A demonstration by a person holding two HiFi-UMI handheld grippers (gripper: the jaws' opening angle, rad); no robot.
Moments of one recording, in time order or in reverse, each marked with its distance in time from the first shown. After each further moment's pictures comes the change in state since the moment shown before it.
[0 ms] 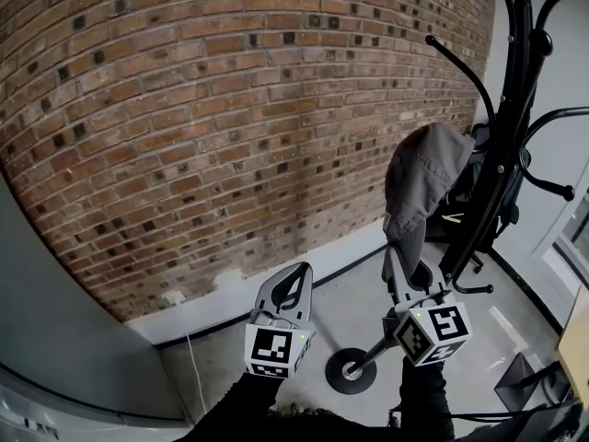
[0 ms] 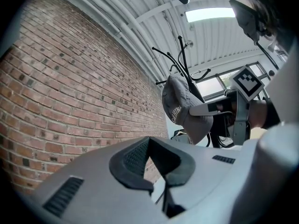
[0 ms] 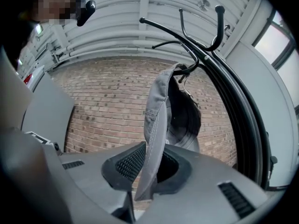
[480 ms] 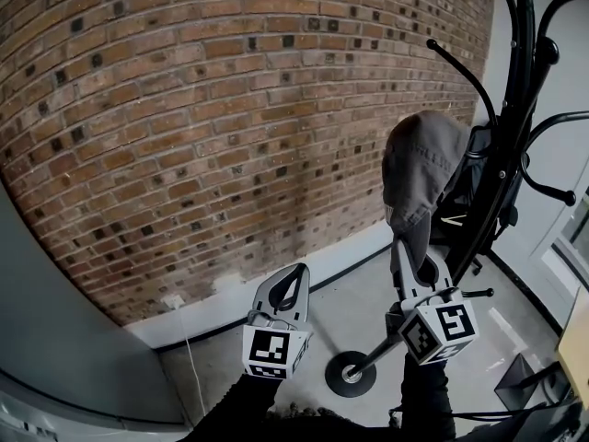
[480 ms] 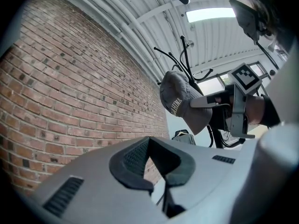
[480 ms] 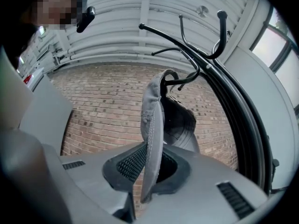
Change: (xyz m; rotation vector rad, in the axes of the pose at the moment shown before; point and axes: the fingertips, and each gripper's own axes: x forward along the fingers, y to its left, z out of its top) left arm 0.004 0.011 0.000 -0.002 -0.004 0.008; right arm 0.007 -0.003 0.027 -0.001 -0.078 -0.020
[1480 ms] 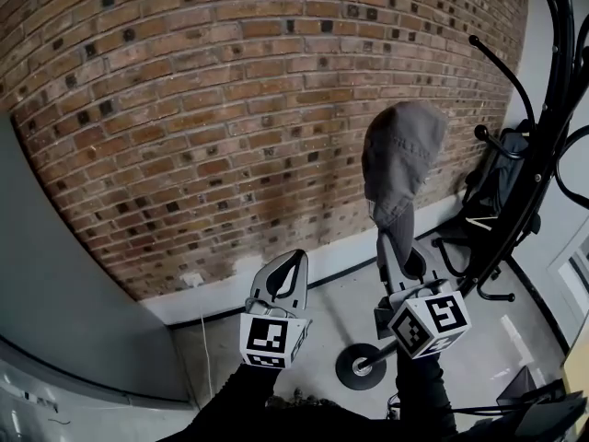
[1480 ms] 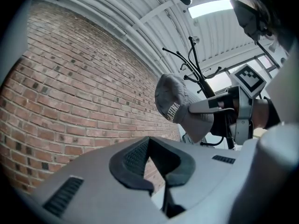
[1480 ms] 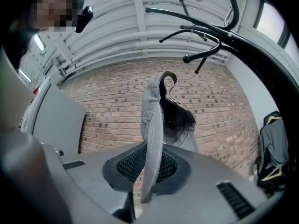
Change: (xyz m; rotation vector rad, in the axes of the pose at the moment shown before) left arm -0.028 0.046 0.000 0.019 0.018 0.125; right arm 0.035 0.065 -0.028 0.090 0.043 0.183
